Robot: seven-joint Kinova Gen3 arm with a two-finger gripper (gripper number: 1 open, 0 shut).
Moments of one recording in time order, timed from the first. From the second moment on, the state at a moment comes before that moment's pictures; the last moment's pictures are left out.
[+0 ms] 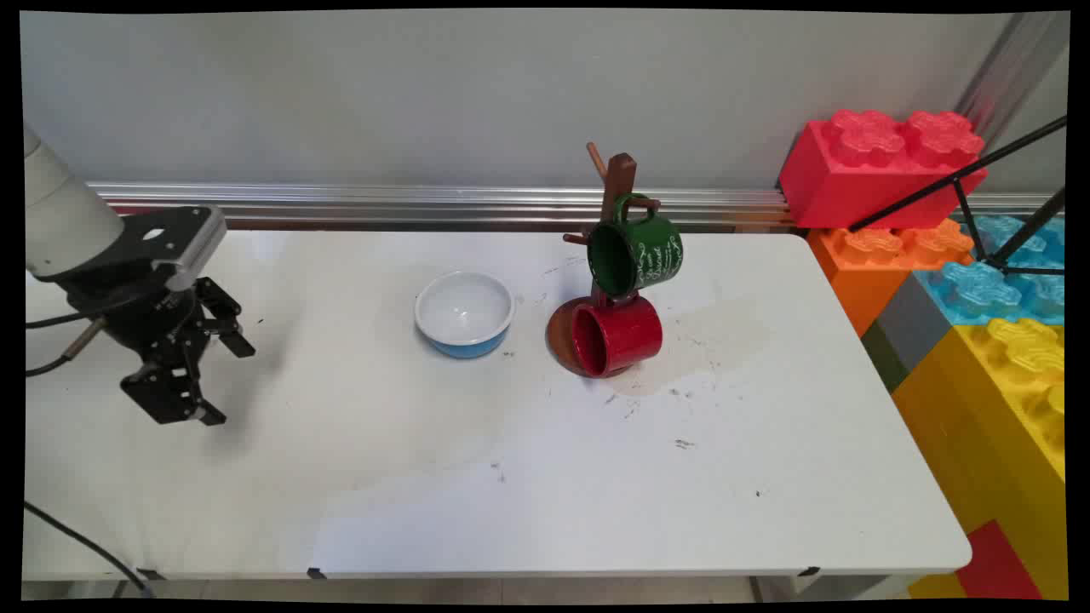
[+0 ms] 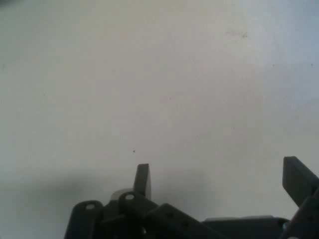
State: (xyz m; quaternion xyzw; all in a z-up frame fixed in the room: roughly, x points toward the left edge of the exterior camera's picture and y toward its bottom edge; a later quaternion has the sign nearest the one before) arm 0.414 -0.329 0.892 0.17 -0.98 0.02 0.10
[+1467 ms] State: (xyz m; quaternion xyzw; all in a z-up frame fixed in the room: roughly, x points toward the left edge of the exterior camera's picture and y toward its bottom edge) arm 0.240 -0.388 0.893 0.29 -0.94 0.07 0.19
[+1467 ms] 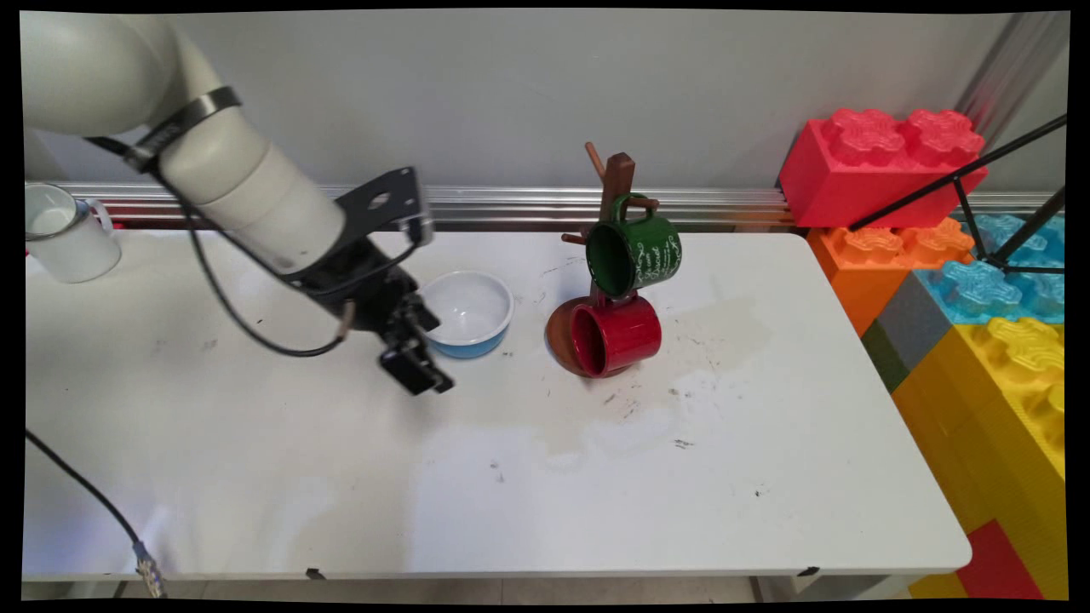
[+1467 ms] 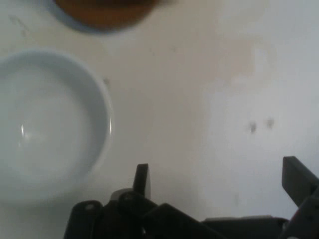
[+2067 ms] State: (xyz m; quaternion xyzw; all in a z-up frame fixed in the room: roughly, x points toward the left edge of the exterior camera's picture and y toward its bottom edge) arm 0.145 -0.400 0.931 0.37 -0.90 0.09 0.21
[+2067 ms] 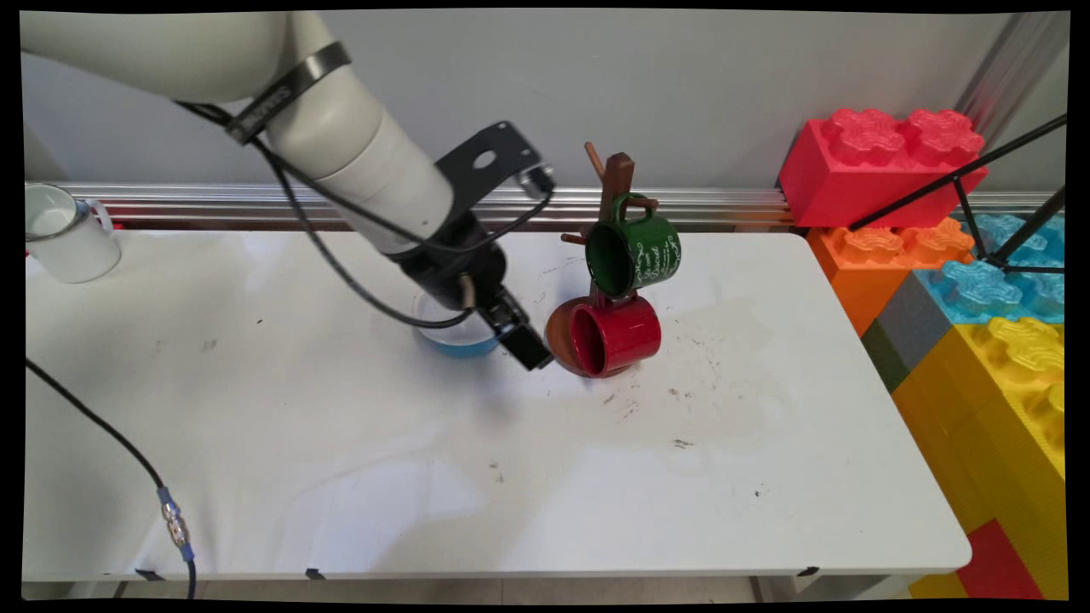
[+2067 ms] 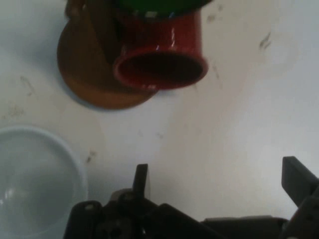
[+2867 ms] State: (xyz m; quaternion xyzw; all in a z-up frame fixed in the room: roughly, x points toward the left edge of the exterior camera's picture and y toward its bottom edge) arm 0.088 -0.413 0.956 0.43 -0.86 0.10 0.24
